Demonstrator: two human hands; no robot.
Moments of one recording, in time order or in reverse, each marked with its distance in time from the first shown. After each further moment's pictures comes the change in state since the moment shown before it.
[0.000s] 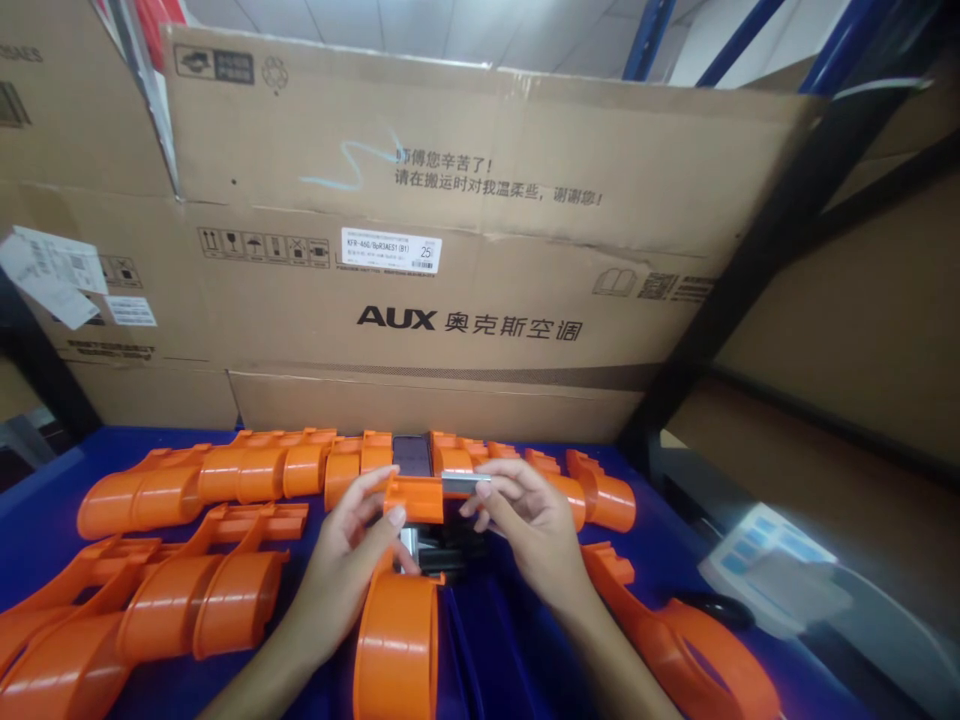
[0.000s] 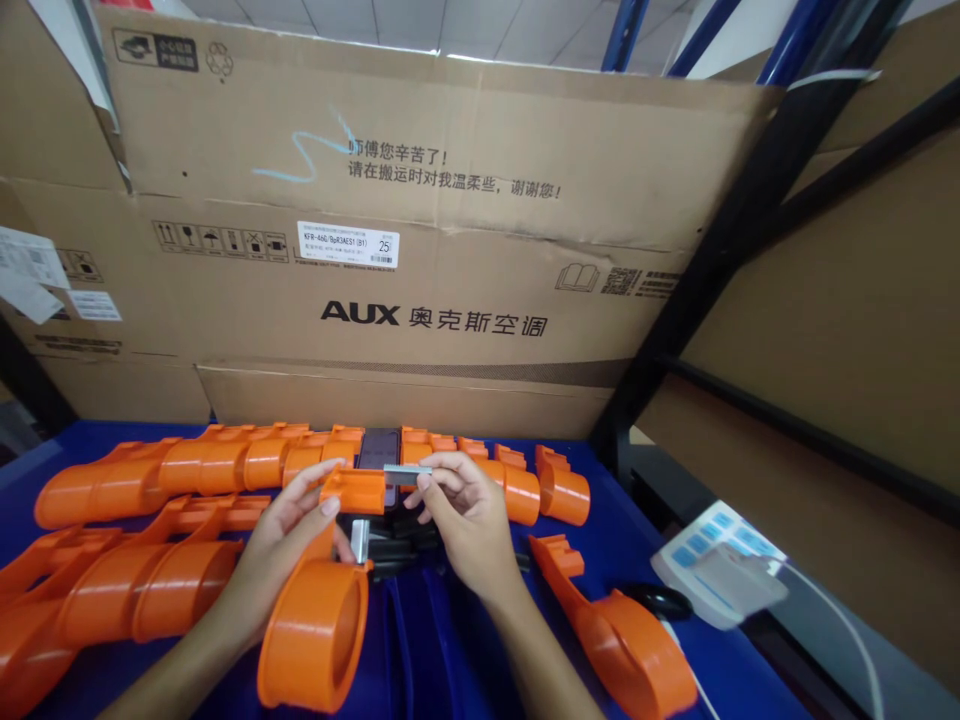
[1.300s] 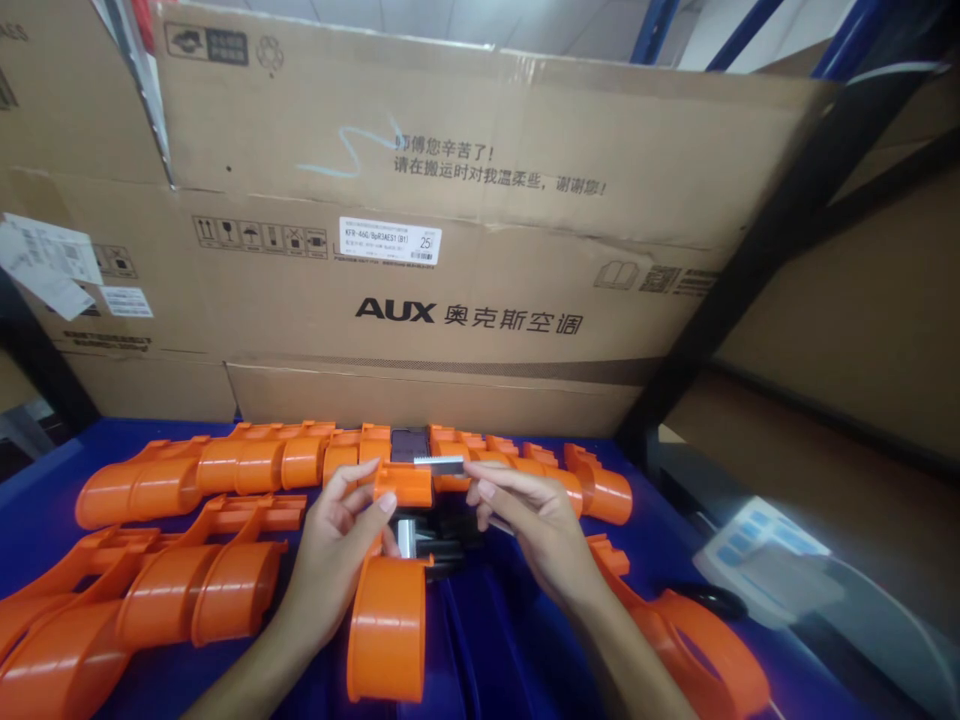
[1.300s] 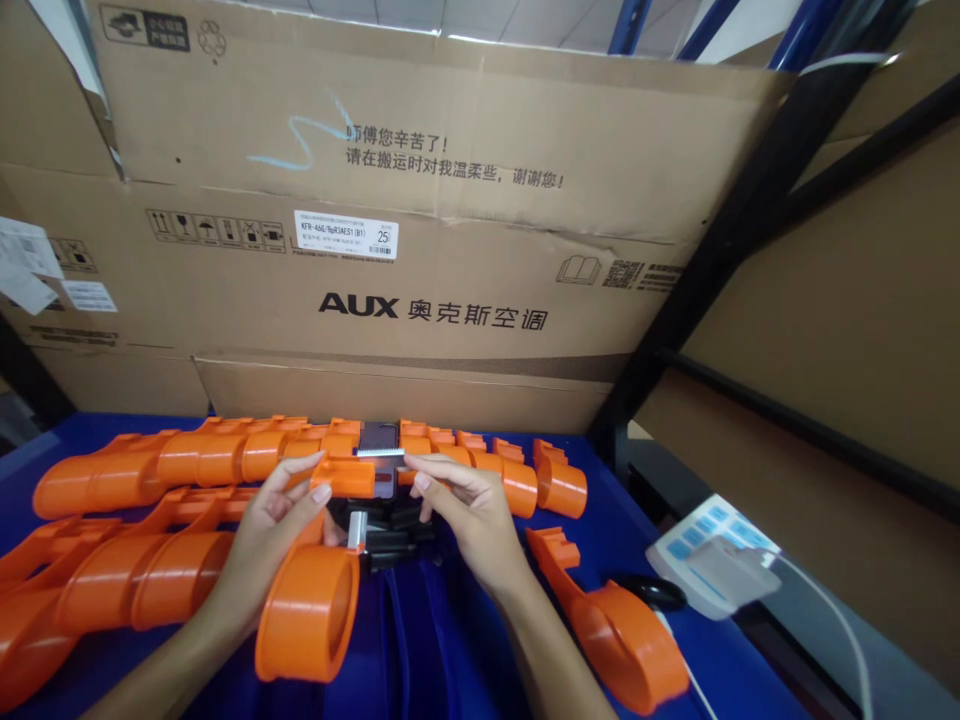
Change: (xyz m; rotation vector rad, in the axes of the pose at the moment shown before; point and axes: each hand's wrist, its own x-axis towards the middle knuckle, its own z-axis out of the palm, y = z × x) left_hand -0.001 0.005 0.005 -0.064 0.126 0.073; right_hand -0.002 -0.002 -0.011 0.024 -0.087 -0.010
